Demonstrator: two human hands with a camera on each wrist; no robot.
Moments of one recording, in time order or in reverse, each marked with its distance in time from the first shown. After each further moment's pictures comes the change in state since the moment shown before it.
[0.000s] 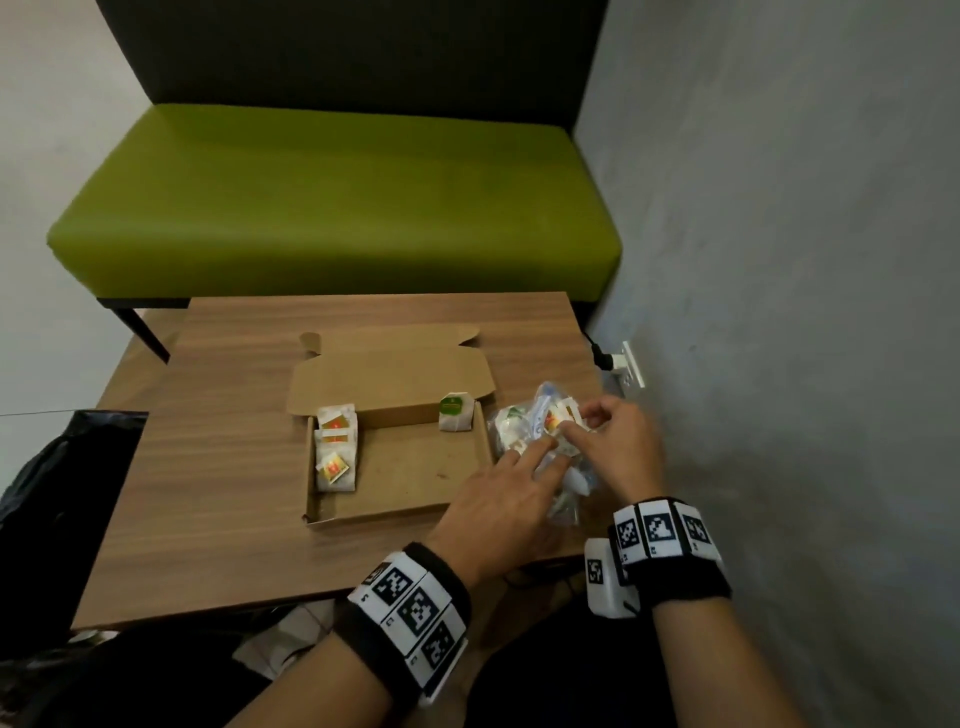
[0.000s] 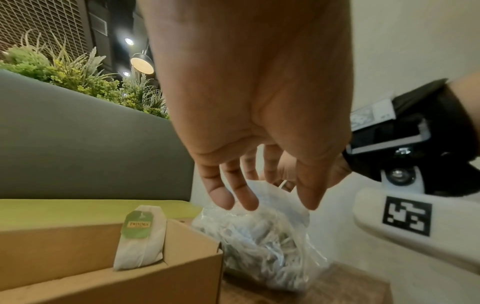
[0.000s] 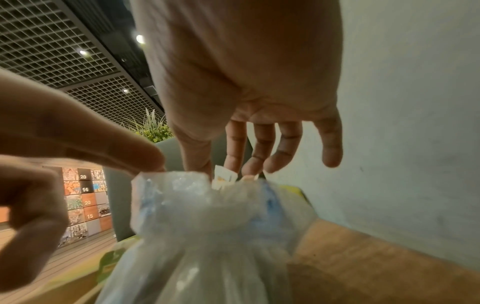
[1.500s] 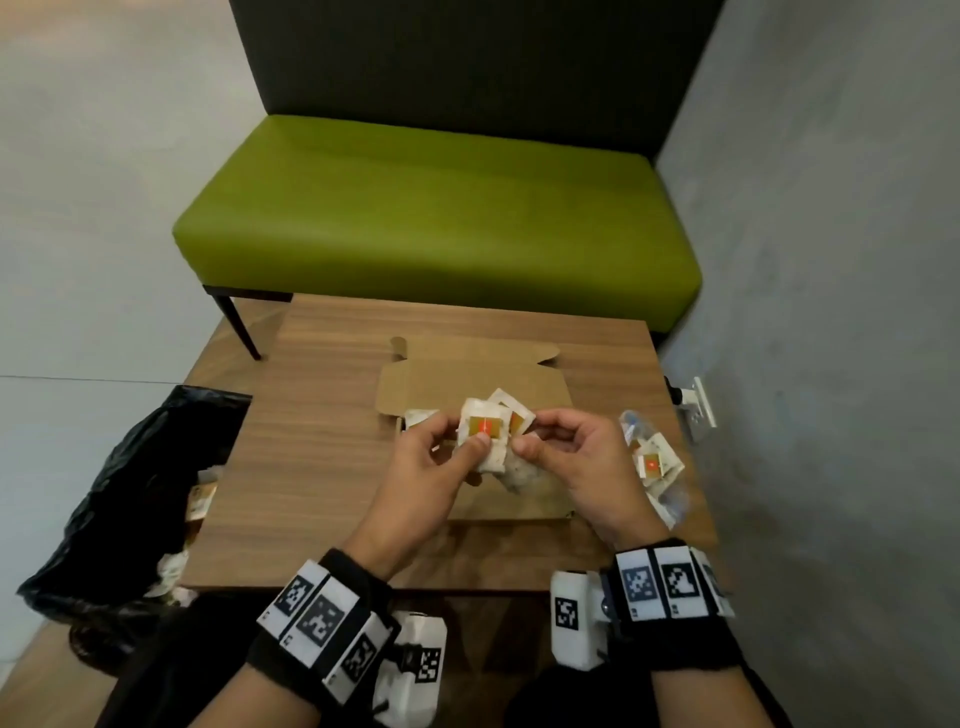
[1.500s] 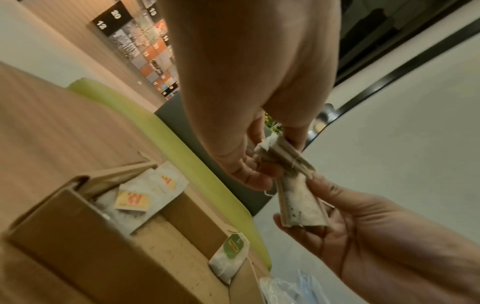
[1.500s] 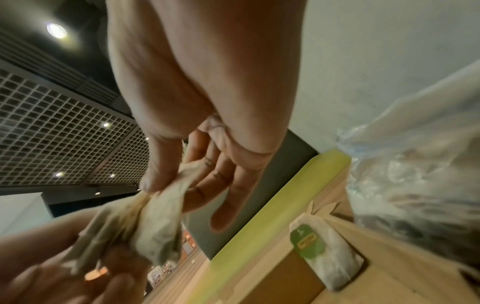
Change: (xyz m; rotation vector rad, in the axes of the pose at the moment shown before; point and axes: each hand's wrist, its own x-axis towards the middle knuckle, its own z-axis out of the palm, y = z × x) left_hand -0.084 -0.077 -0.058 -1.277 0.674 -0.430; right_hand -0.068 -0.115 0.031 0.874 -0.483 -0.221
